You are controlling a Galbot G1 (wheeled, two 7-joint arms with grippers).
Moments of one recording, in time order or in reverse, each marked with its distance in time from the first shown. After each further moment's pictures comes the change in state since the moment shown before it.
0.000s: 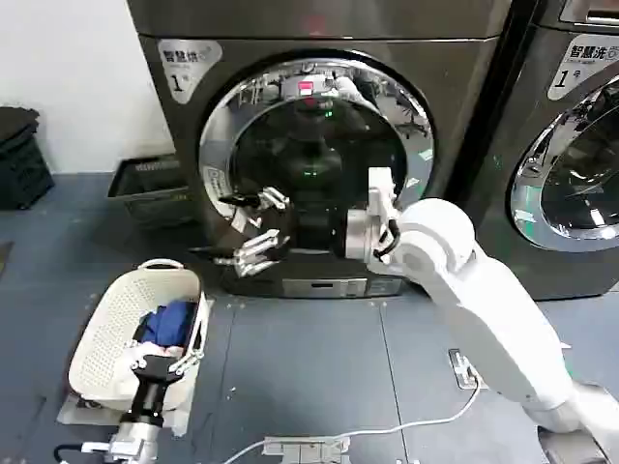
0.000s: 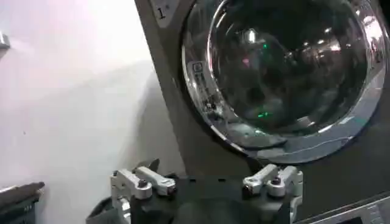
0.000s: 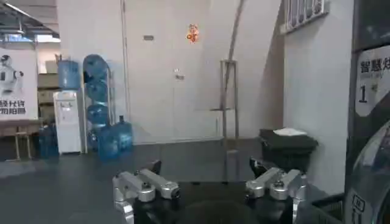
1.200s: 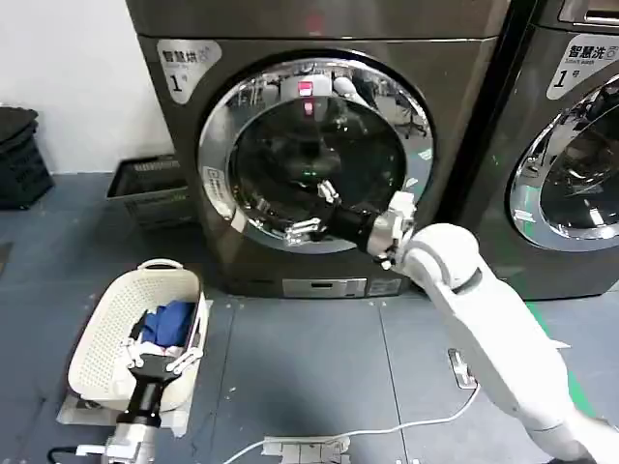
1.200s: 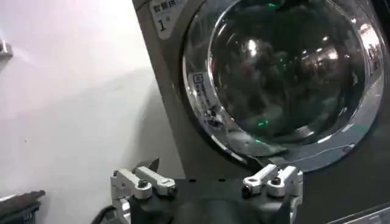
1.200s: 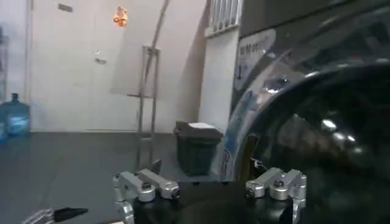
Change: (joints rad) left arm 0.023 -0.001 0.001 -0.052 -0.001 0.001 -0.002; right arm -0.038 0.029 -0.066 -0.252 -0.213 0.243 0.154
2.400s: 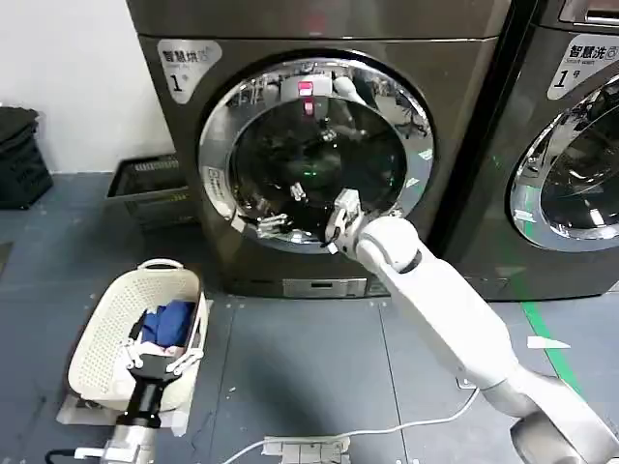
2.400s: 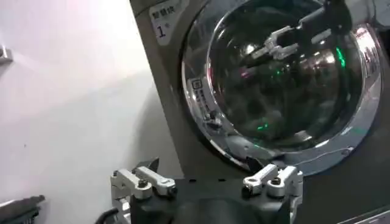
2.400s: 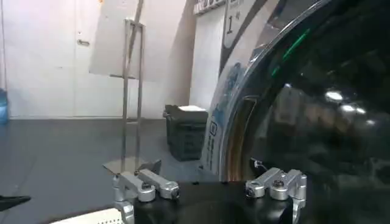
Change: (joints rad) left arm 0.012 -0.006 0.001 -0.012 0.007 -0.005 0.000; right arm 0.126 0.132 -0.154 -0.218 -0.021 0.069 0.093
